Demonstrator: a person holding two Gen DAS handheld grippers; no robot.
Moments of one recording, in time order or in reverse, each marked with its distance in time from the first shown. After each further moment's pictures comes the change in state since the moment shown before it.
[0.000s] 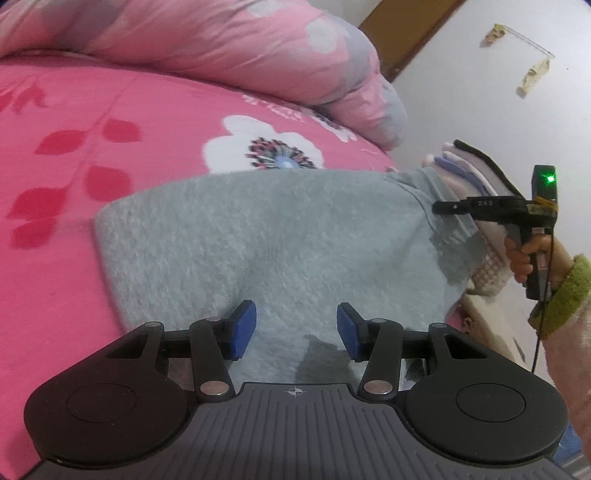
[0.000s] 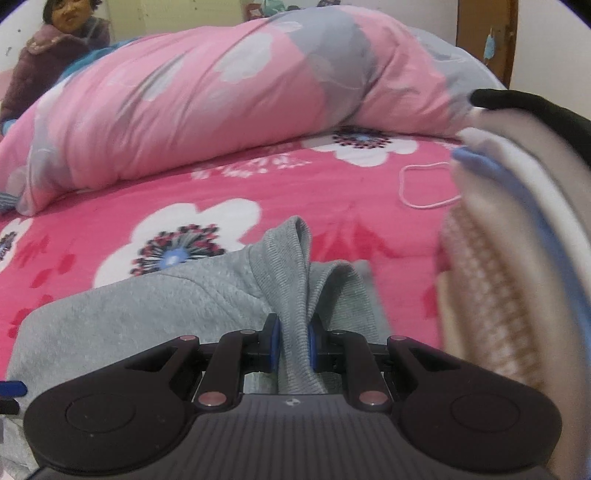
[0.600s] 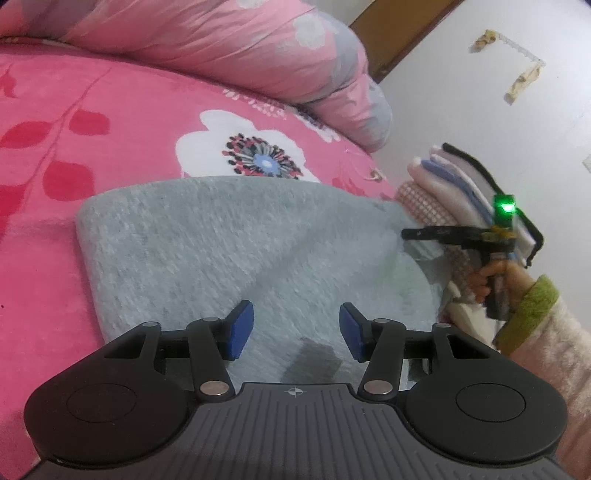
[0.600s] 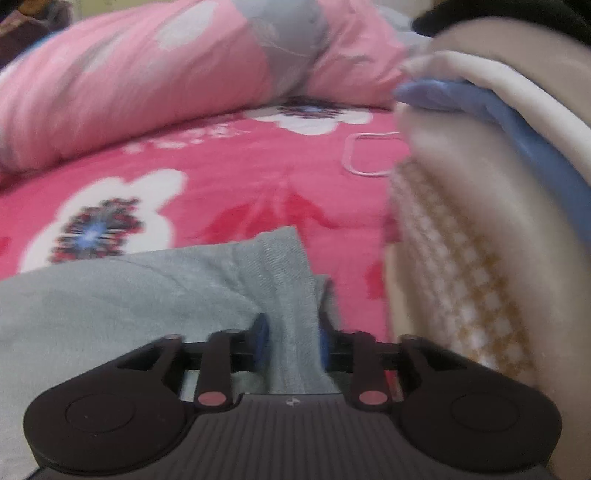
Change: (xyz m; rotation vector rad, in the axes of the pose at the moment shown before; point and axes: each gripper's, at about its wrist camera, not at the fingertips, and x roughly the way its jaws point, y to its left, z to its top) left arm 0.020 0.000 0.003 -0.013 -0.010 -0.063; right arm 0.049 -0.045 -0.029 0.018 0.026 -0.157
